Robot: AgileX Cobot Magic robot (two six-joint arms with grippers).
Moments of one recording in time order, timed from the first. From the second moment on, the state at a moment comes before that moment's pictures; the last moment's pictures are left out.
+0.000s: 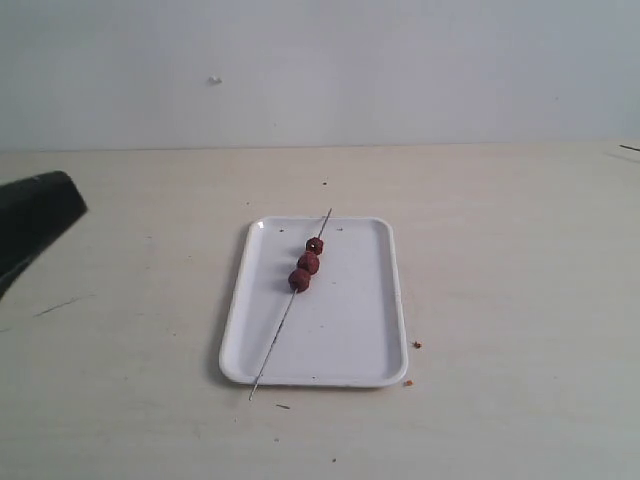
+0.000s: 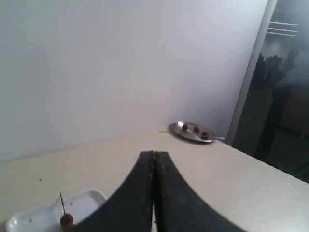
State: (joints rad) left arm -0.78 0.72 -0.24 0.07 -0.50 -0.26; right arm 0.06 0.01 -0.15 1.64 0.34 -1.65
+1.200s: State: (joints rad) left arm -0.42 0.28 -0.19 0.08 -0.02 -0.09; right arm 0.06 0.01 -0.13 1.64 0.34 -1.58
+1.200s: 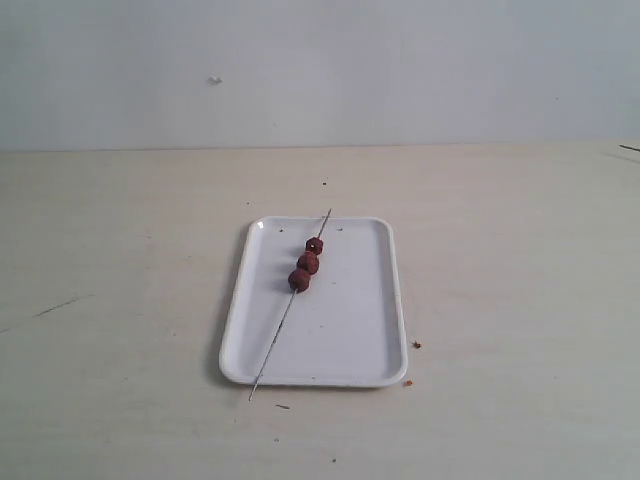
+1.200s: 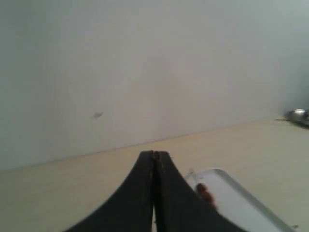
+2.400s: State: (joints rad) left arm -0.06 0.01 0.00 0.08 0.37 -0.11; right arm 0.06 0.01 -0.13 1.64 0.34 -1.60
